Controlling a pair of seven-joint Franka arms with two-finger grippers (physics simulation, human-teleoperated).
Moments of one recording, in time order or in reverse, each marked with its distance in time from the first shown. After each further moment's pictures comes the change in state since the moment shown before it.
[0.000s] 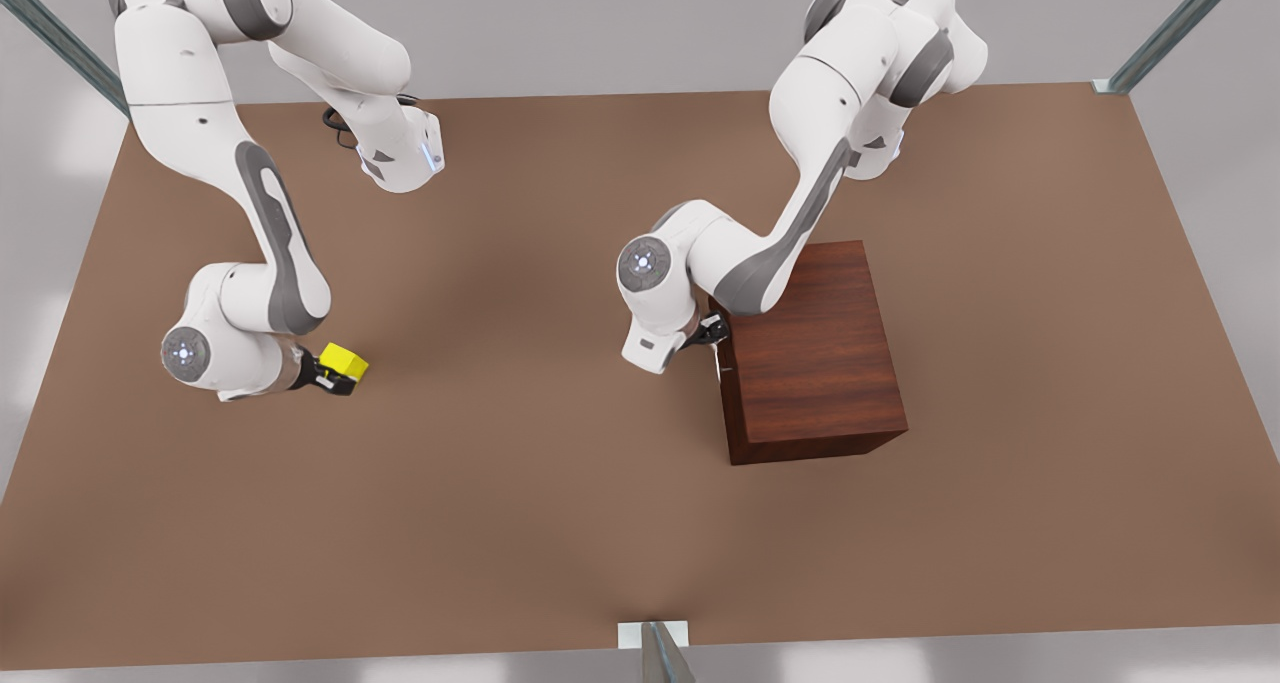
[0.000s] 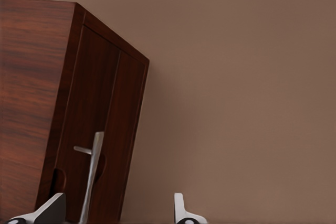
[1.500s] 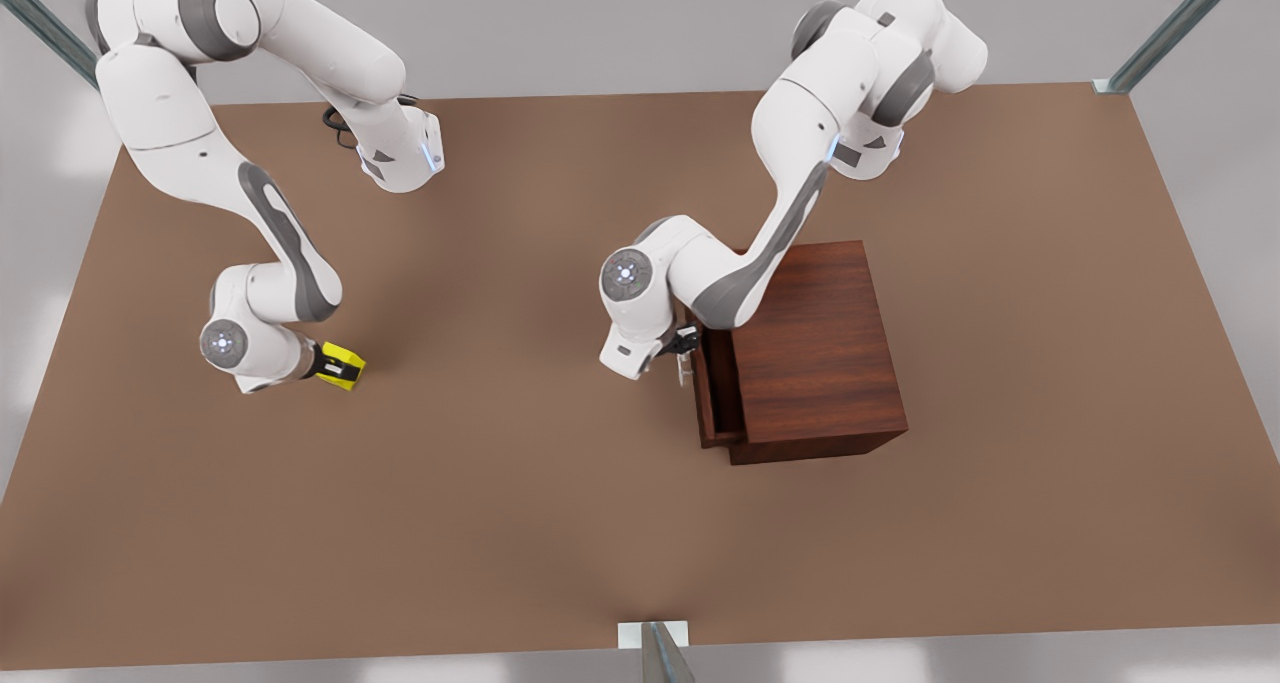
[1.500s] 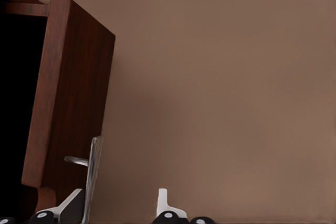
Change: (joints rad) left arm -0.011 0.096 -0.035 0.065 -0.019 0.088 0.001; right arm -0.254 0.116 0.164 -0.181 -0.281 0.256 -0.033
